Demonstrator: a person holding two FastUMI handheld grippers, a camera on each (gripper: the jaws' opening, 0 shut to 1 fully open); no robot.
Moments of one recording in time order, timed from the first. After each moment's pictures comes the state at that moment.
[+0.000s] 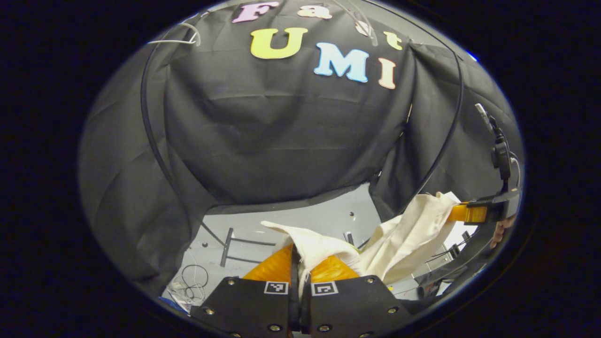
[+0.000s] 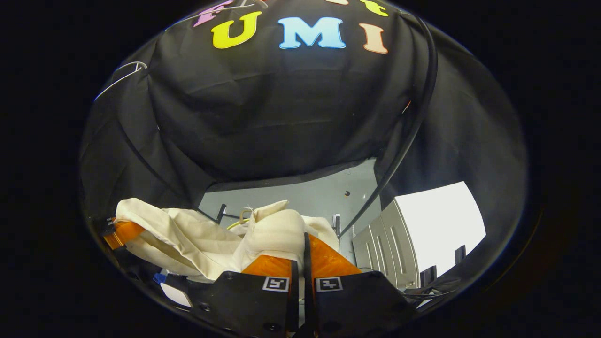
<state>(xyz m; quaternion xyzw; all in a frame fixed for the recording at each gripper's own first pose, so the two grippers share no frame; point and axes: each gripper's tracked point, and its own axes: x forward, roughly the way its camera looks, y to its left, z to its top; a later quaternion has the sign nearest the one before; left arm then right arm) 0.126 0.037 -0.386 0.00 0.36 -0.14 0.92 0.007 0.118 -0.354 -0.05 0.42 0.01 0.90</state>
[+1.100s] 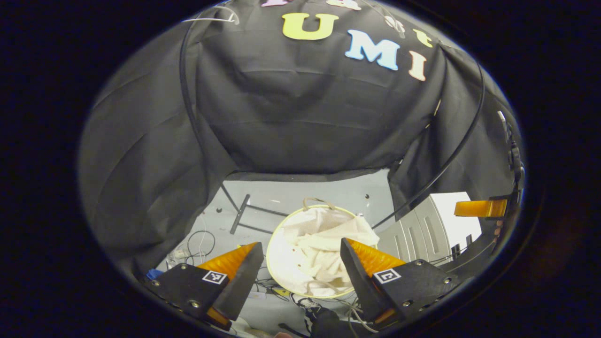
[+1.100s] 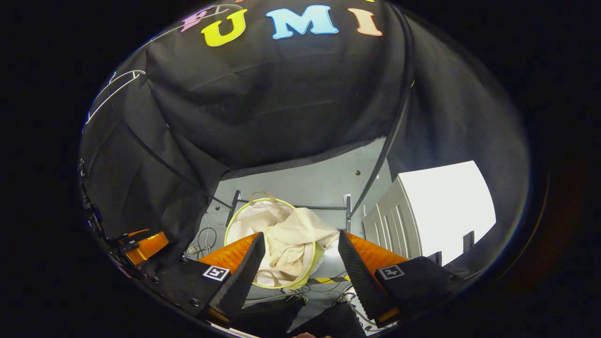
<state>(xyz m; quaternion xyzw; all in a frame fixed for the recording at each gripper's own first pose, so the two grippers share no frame) 0.046 0.062 -0.402 -0.02 0.44 -0.04 0.90 -0.028 0.078 -0.343 0.00 0.47 0.03 0.88</state>
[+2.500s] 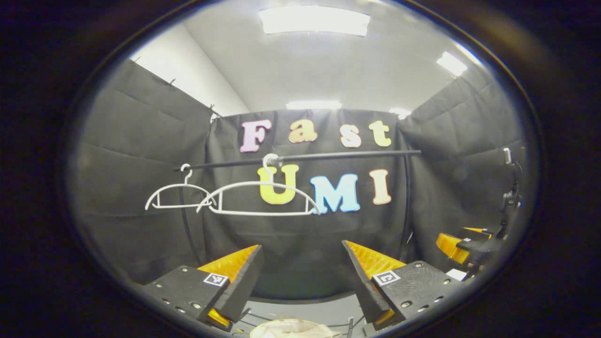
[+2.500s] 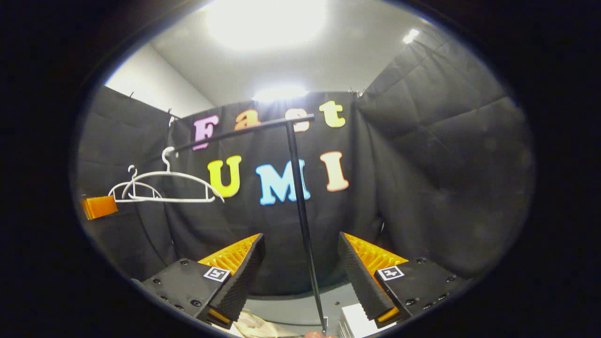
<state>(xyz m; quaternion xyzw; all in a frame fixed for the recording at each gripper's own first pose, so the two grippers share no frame) 0.025 -0.169 0.091 0.02 -0.04 -0.02 1.00 0.001 -0.069 0.021 0.02 -0.05 0.04 1.00</state>
